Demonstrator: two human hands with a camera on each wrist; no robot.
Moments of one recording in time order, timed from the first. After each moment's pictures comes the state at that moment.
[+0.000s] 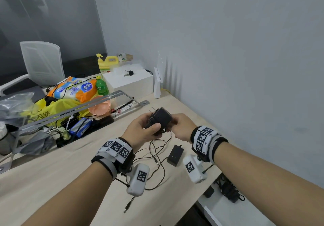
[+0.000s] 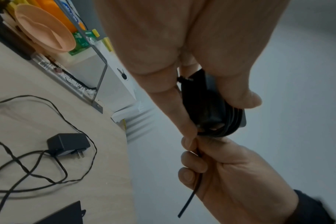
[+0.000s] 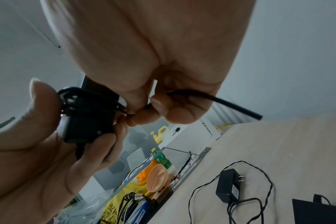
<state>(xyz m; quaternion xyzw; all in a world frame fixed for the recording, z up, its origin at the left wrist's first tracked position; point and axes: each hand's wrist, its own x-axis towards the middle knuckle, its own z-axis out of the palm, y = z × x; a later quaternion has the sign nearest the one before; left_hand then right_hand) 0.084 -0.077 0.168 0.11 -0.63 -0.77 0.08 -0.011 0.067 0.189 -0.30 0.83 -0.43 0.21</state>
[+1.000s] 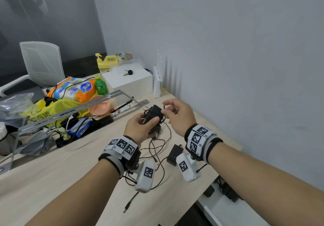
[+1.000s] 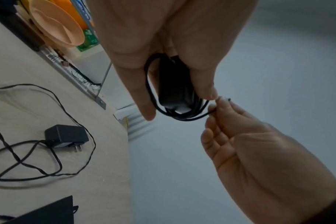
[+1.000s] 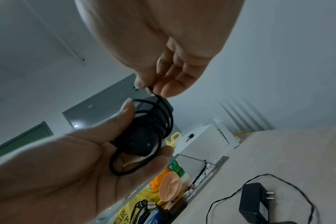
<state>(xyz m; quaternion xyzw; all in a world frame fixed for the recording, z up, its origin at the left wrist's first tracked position) 0.067 -0.071 0.162 0.25 -0.60 -0.74 0.16 -0.017 0.054 0.191 -0.26 0.77 -0.58 0.04</state>
